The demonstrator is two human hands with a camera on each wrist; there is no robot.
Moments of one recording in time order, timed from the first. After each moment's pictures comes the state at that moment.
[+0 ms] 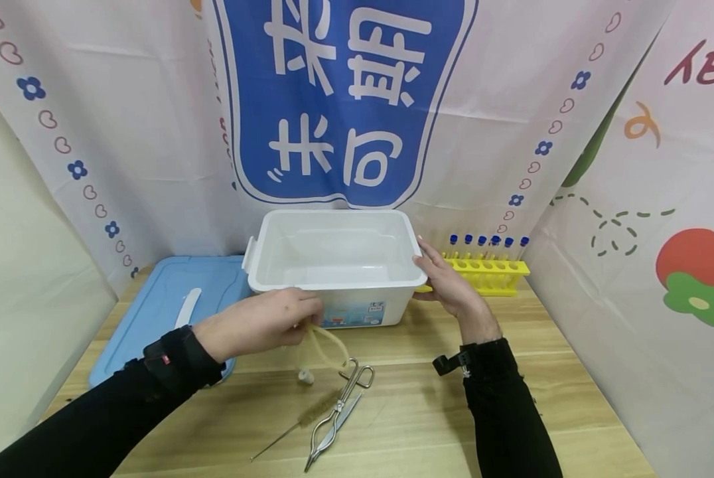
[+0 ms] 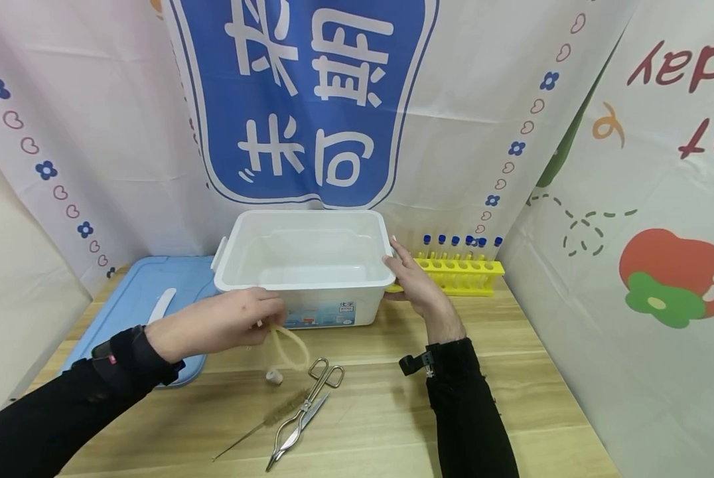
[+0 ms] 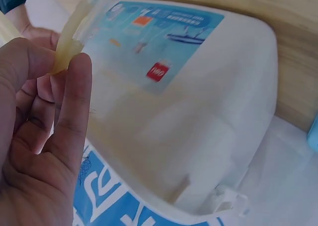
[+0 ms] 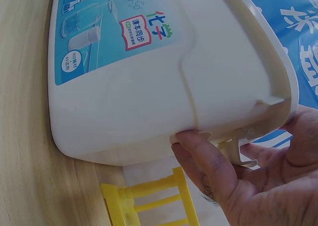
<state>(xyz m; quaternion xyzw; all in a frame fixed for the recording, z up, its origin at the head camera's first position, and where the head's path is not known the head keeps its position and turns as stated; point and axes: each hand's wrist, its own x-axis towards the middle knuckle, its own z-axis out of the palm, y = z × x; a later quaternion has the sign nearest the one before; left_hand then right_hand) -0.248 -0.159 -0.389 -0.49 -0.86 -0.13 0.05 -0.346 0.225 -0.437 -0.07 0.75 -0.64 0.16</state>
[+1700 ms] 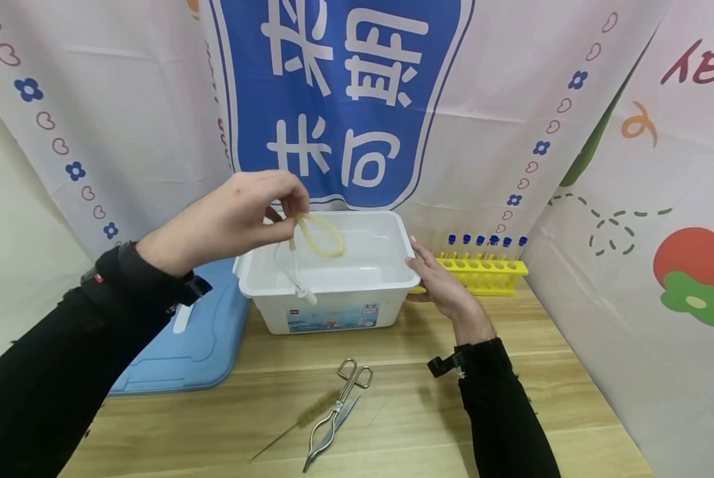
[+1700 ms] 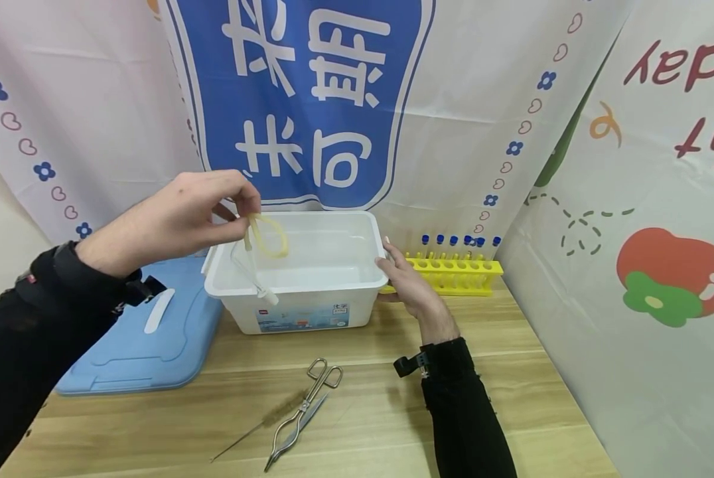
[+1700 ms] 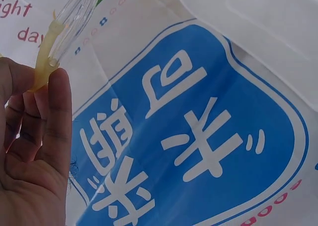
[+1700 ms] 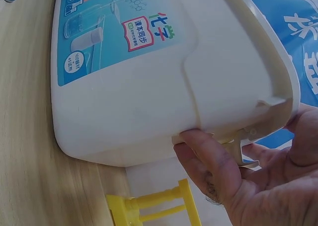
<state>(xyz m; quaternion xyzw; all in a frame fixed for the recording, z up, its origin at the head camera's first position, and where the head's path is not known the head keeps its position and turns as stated) -0.269 -0.171 -0.239 -0.44 -0.86 -0.19 0.19 -0.344 0.218 -0.438 -0.08 0.76 -0.62 0.17</state>
